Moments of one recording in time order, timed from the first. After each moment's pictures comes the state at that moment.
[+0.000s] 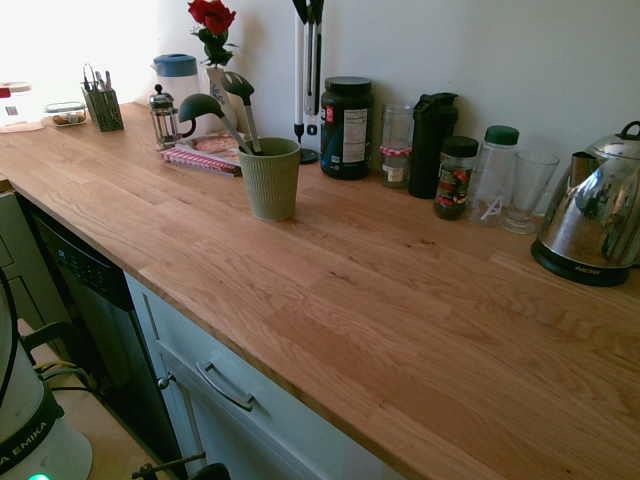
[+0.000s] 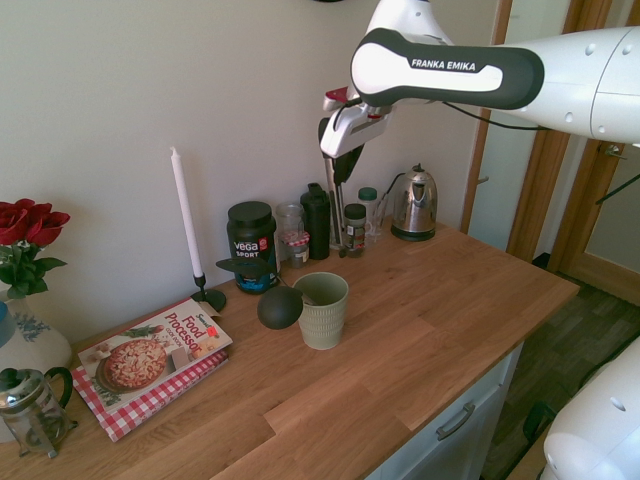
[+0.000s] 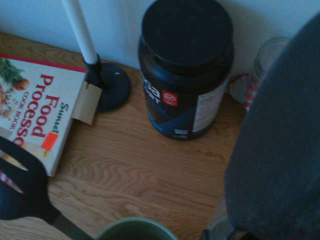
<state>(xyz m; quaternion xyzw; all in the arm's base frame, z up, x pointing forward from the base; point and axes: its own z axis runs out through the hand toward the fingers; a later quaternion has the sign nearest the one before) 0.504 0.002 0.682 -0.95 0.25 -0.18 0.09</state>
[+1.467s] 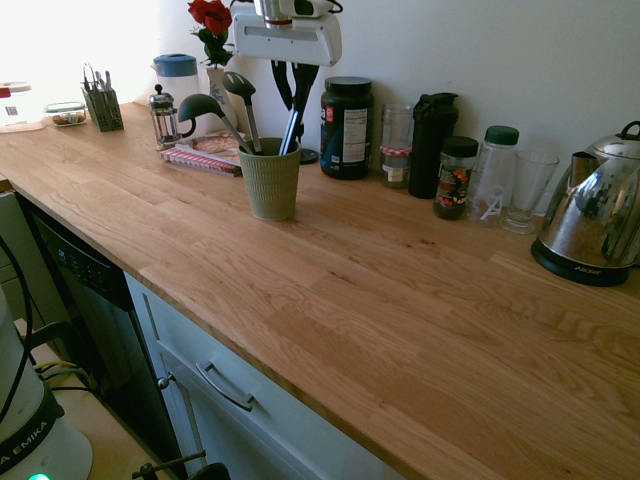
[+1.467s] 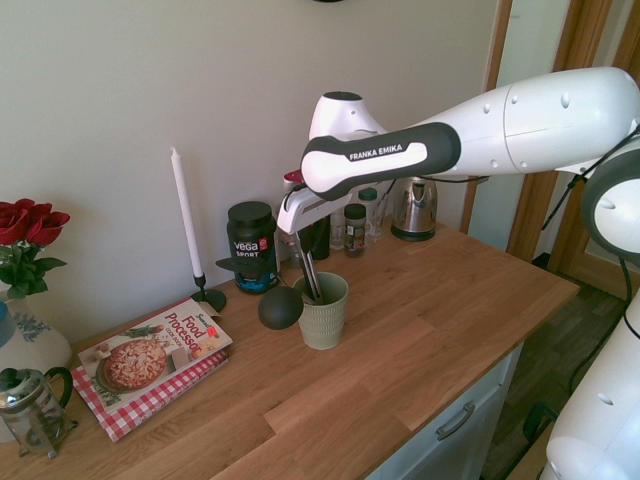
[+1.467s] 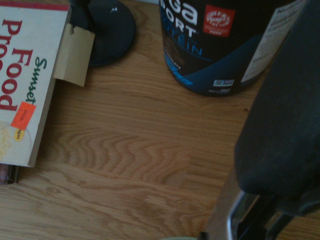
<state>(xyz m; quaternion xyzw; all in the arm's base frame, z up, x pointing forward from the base) 0.555 0.050 0.519 -0.95 0.29 -0.12 0.07</state>
